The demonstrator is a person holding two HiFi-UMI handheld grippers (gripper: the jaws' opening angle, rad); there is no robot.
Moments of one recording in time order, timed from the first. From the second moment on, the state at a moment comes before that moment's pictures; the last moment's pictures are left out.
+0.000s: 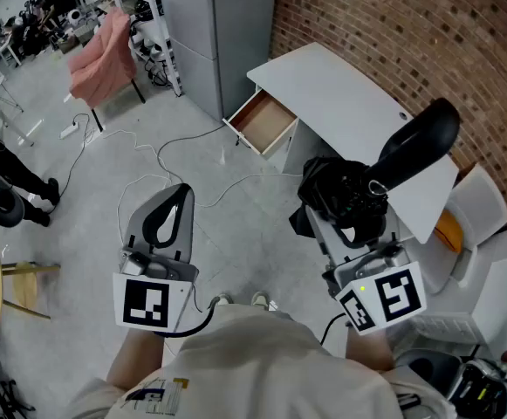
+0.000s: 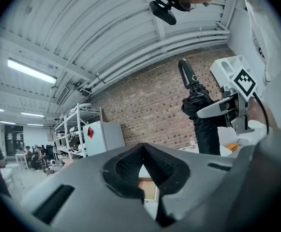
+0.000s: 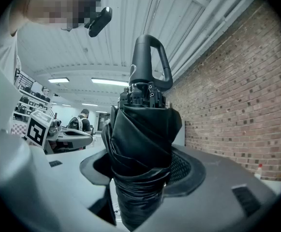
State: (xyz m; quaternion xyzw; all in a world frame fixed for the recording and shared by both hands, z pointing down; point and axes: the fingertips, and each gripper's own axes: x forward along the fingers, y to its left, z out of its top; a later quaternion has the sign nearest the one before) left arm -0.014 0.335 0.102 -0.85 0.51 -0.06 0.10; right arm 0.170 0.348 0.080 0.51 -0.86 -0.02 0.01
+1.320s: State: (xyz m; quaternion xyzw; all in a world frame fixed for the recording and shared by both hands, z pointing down) left arm 0.069 0.353 0.117 -0.85 0.51 -0.08 0.10; right arm 0.253 0.356 0.103 0.51 -0.86 -0.03 0.02
